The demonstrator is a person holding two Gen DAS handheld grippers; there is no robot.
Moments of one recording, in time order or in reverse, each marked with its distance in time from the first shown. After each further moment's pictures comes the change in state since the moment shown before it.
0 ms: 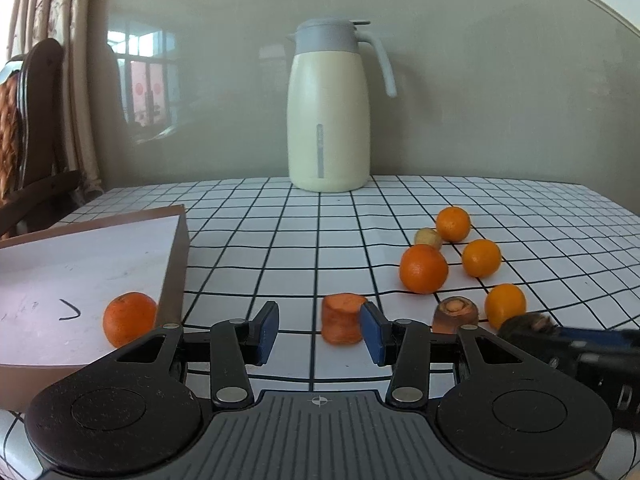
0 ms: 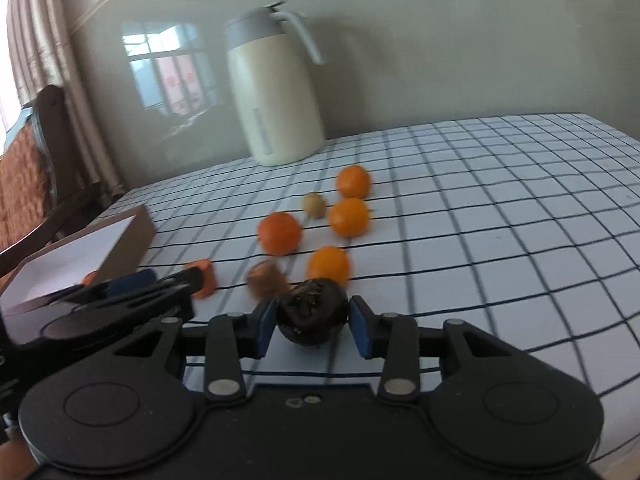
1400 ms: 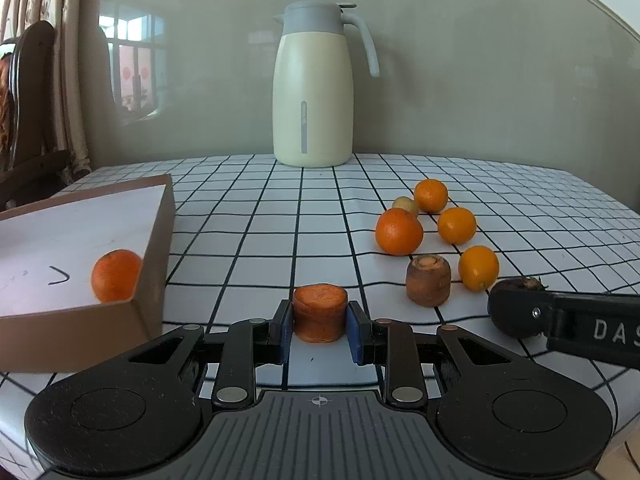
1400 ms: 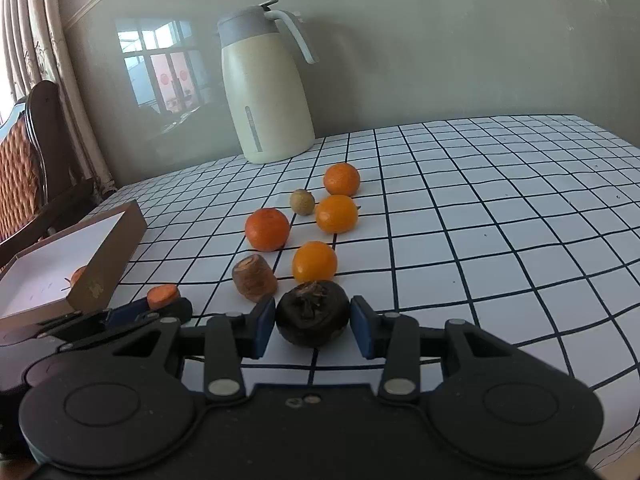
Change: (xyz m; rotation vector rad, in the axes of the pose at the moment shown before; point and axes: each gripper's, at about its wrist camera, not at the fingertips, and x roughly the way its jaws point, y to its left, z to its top) left arm -0.012 -0.004 -0.019 -0.011 0.045 -0.044; right arm -0.002 -0.001 -0.004 -0.020 0.002 -0.018
